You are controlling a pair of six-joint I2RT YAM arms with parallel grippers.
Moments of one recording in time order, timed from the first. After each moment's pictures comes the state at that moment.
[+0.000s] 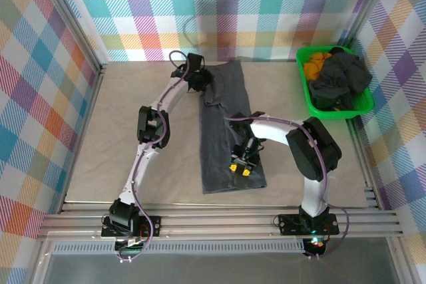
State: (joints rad) left arm -0.34 2.82 2.65 -0.58 0.20 -1.09; right arm 0.66 1.89 1.17 -0.95 -0.42 1.00
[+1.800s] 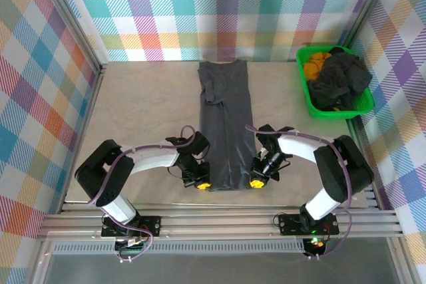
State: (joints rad) left arm -0.79 1.61 0.80 -0.58 0.49 -1.01; right arm 0.51 1.57 0.78 -0.89 -0.57 0.72
